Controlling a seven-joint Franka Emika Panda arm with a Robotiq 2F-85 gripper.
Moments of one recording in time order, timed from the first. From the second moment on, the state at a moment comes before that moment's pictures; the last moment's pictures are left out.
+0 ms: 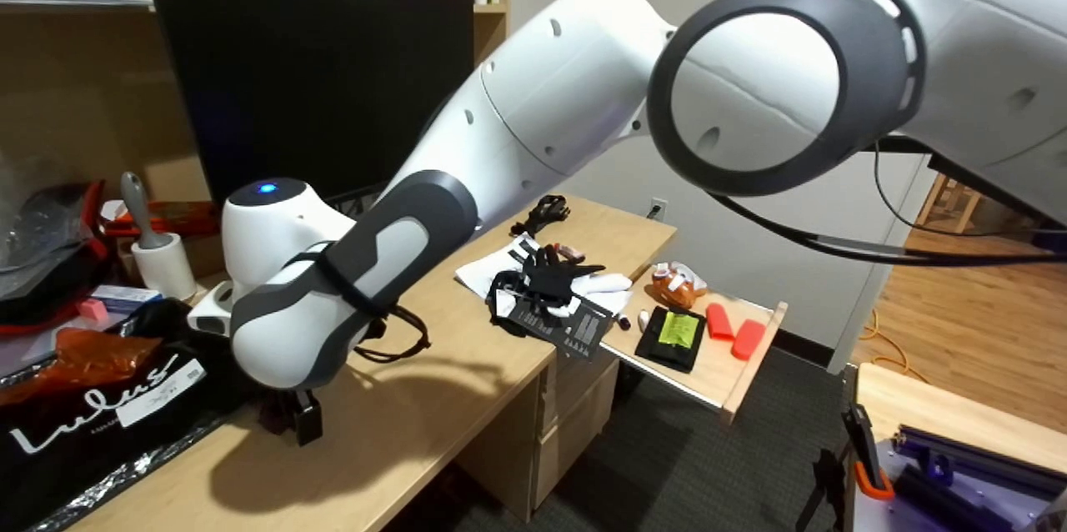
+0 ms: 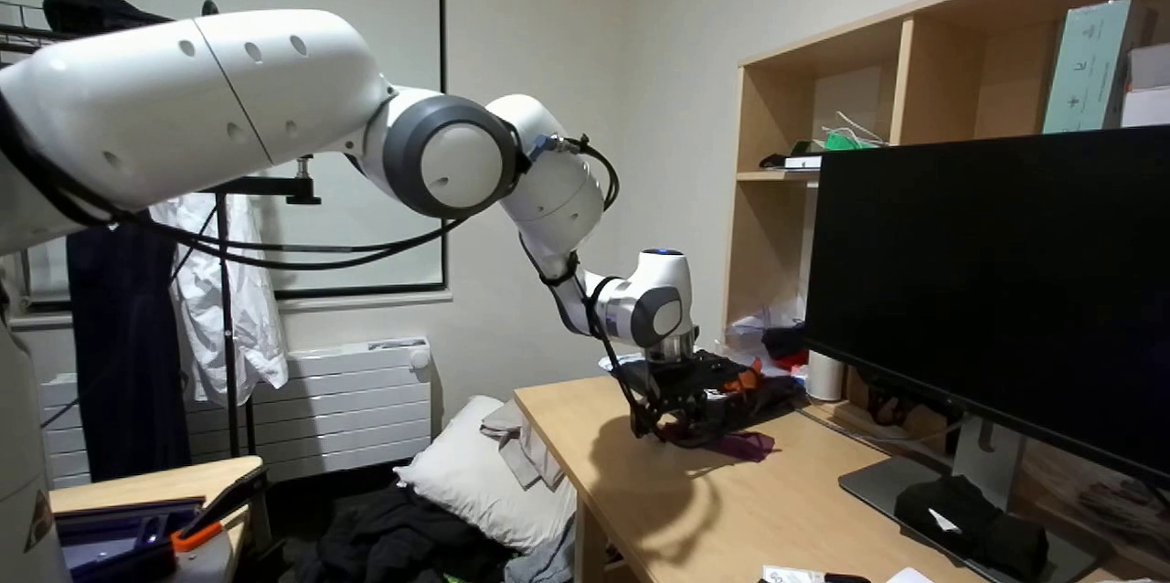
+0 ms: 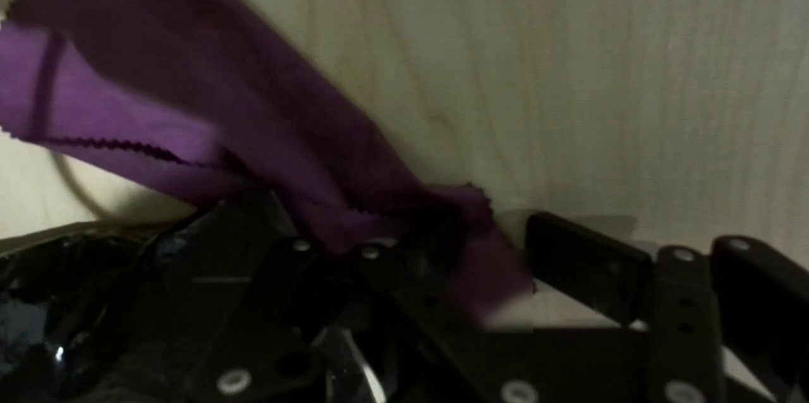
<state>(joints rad) 0.10 1.16 0.20 -1.21 -0.29 2.50 -0.96</state>
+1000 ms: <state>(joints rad) 0.01 0.94 0.06 -1.41 -0.26 2.67 -0.61</state>
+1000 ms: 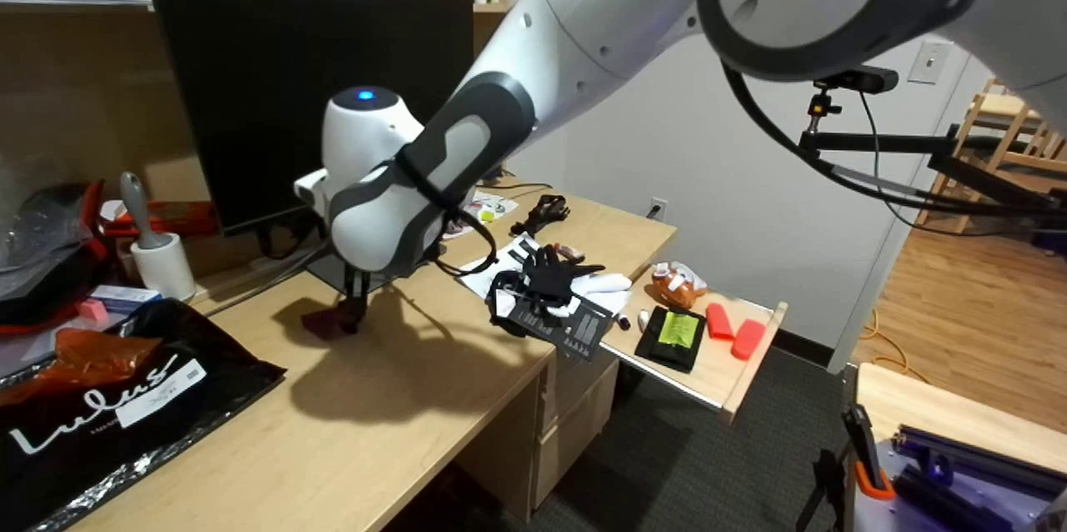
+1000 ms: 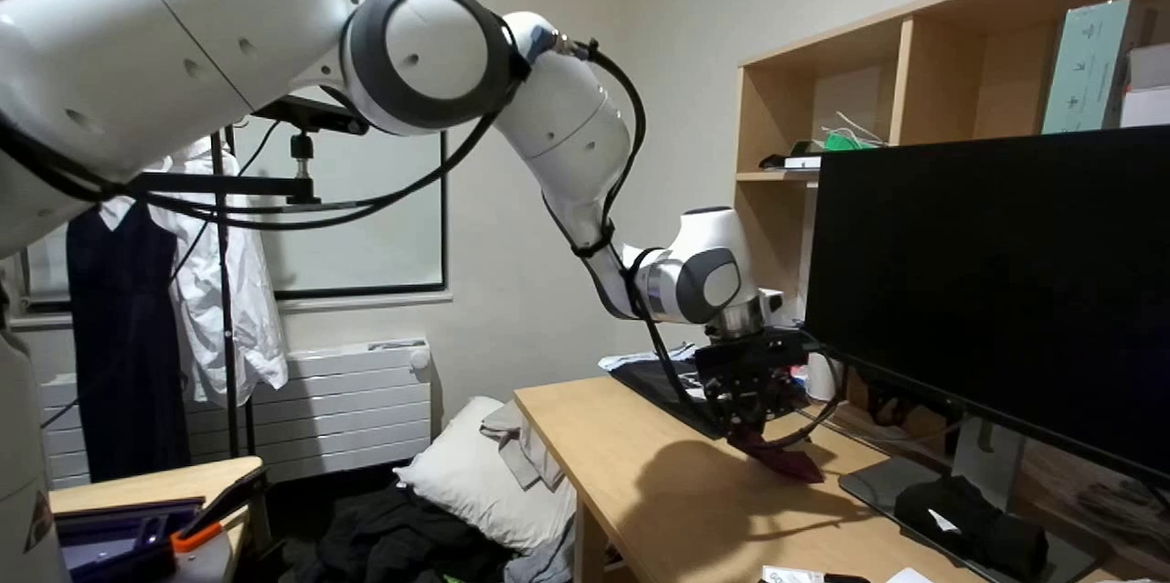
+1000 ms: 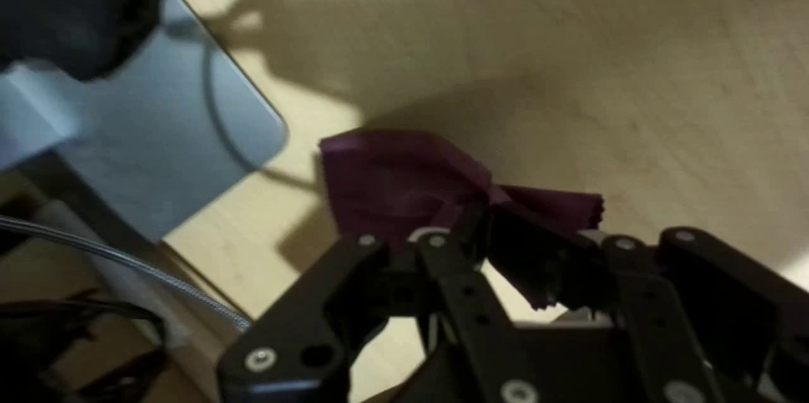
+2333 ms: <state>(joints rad) -0.01 0.55 -0.30 -1.79 -0.26 2.70 0.19</state>
